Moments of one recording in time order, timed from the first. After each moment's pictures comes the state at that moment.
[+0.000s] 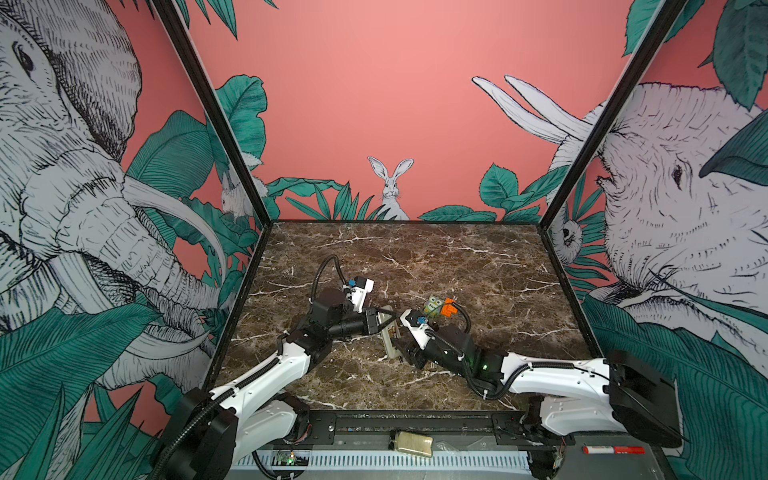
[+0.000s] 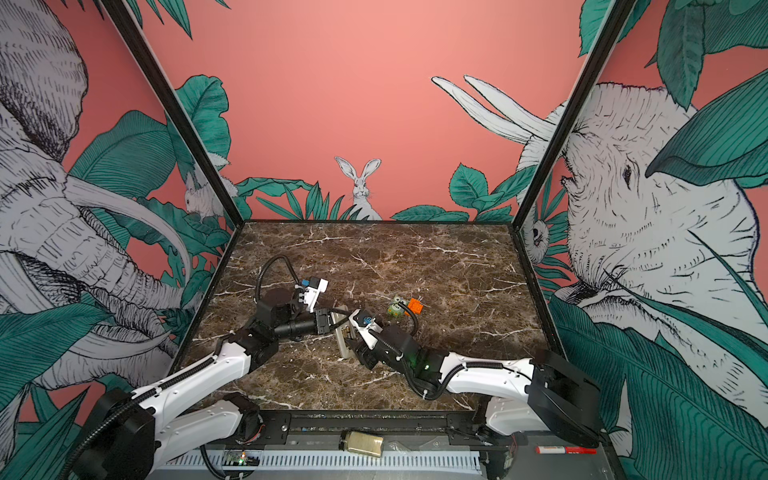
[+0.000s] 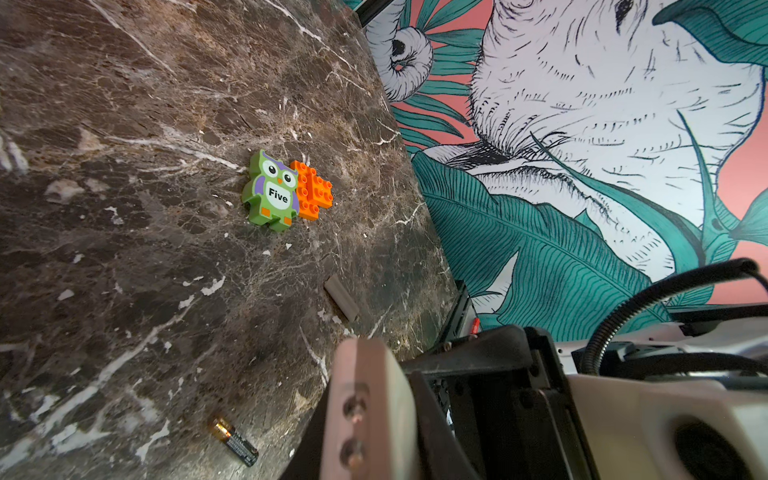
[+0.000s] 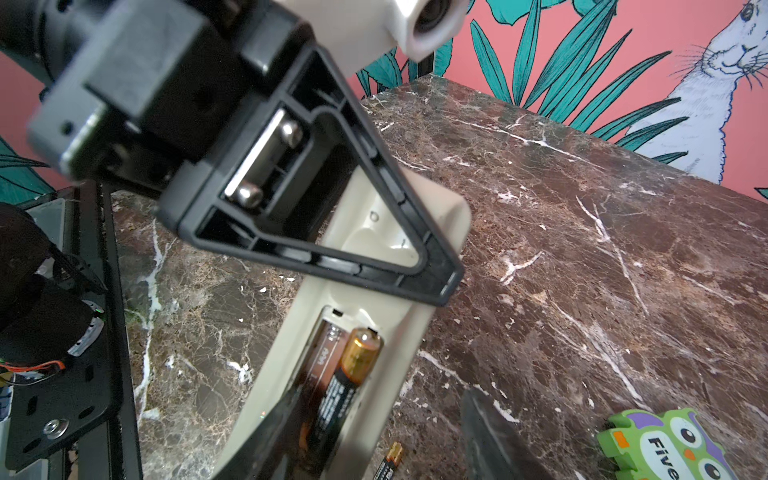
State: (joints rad) left arm -0.54 1.06 0.47 0.20 0.67 -0.77; right arm 1.15 1.28 0.56 0.36 0.15 0.10
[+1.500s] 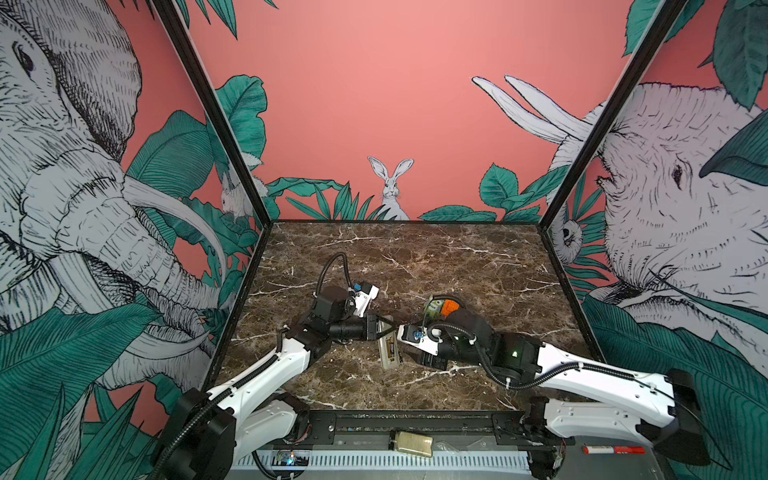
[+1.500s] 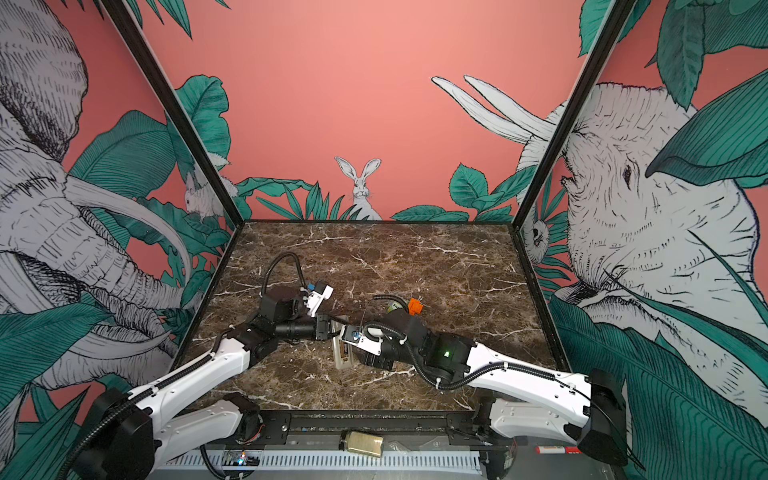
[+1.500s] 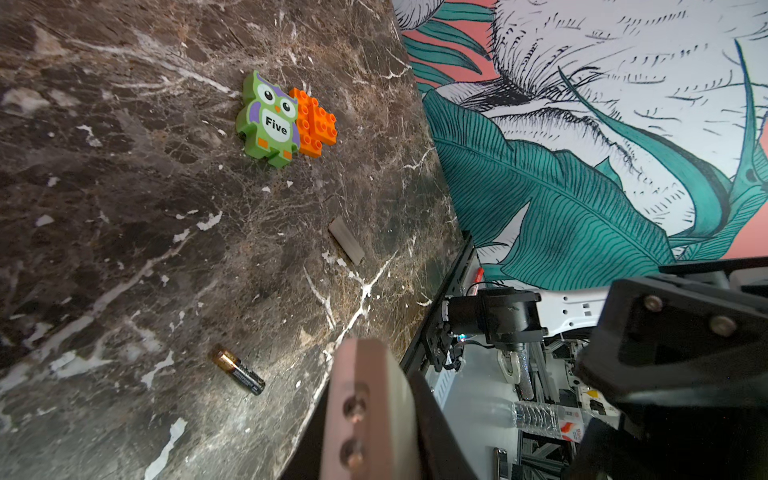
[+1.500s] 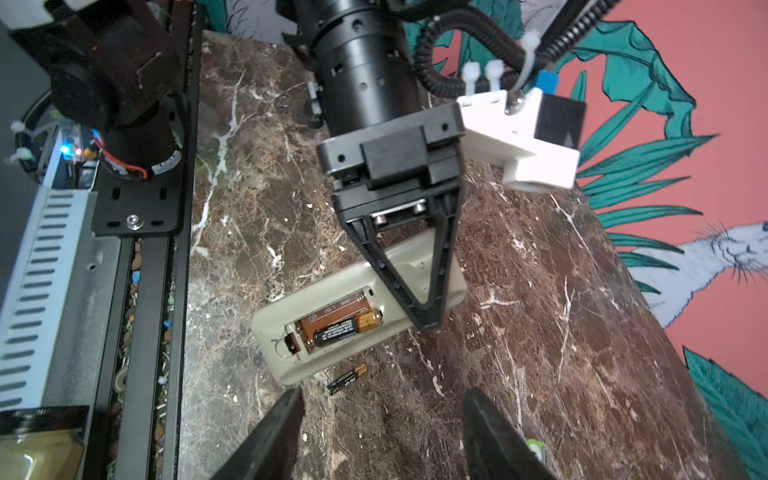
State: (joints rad) left arm -0.54 1.07 0.54 -0.05 0.77 -0.65; right arm 1.15 1.10 0.86 -0.34 -0.02 -0.41
